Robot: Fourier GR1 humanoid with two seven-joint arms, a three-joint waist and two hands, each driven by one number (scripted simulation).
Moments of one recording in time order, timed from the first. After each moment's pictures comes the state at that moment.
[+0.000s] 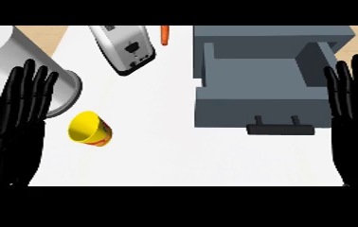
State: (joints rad) left arm 0.00 0.11 0.00 -2.10 0.00 -0.01 0.01; right arm -0.02 -0.09 -0.01 -2.10 -0.01 -0.05 -0.02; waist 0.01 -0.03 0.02
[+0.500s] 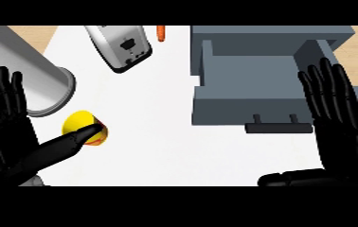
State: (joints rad) left arm -0.03 0.02 0.04 -2.05 -0.16 0.38 0.05; right arm -0.02 -0.10 0.04 -2.09 -0.08 0.02 0.06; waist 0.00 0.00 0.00
